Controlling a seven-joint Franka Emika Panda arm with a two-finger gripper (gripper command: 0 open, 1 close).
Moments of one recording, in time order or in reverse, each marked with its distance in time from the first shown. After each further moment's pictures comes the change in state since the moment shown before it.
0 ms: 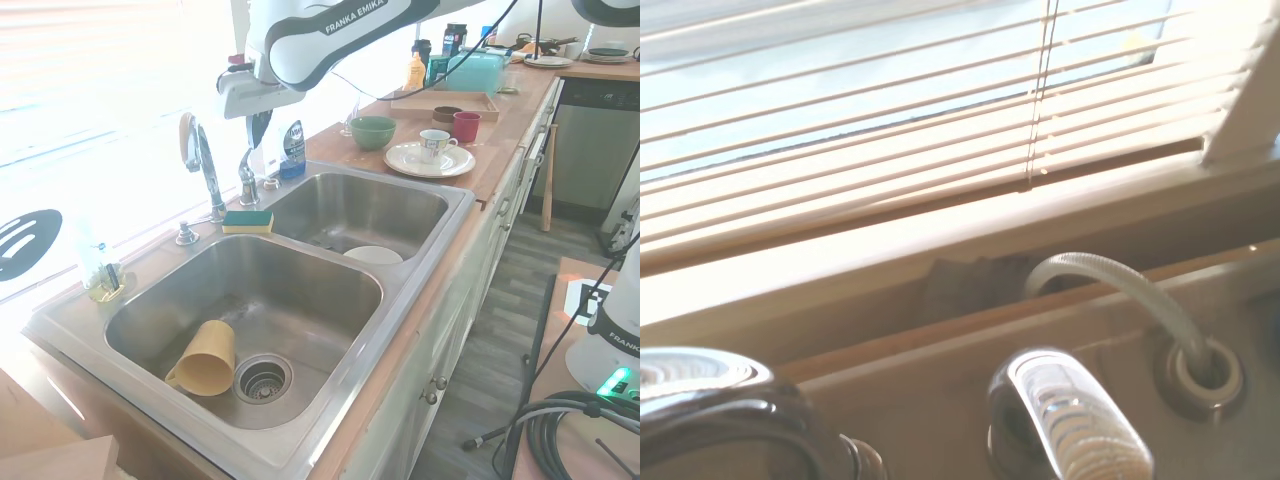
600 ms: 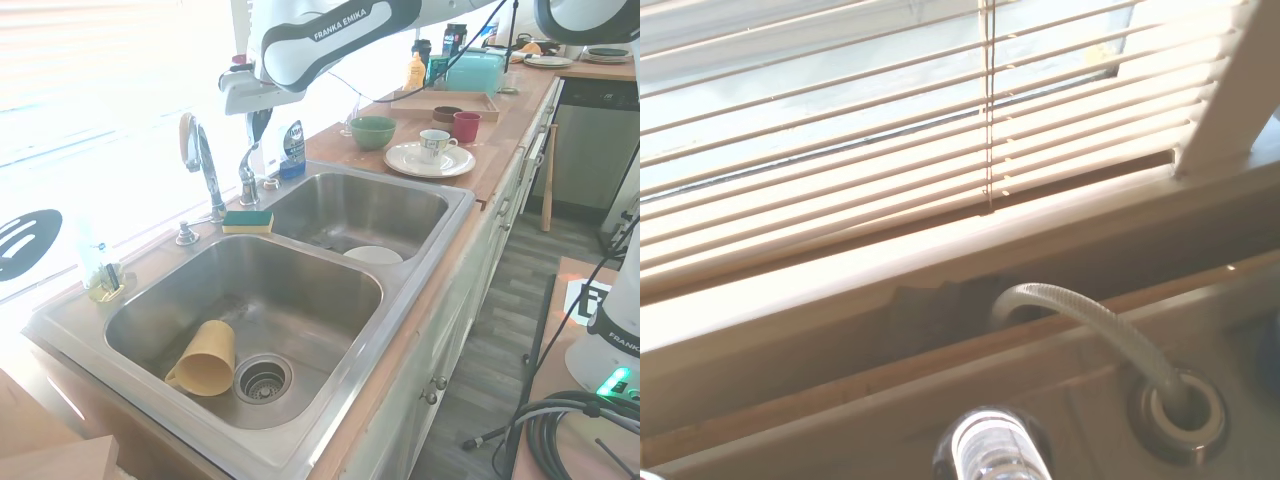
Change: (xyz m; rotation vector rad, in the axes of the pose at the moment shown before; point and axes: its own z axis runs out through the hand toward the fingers) arm 0.025 0.001 0.032 -0.015 0.002 0.036
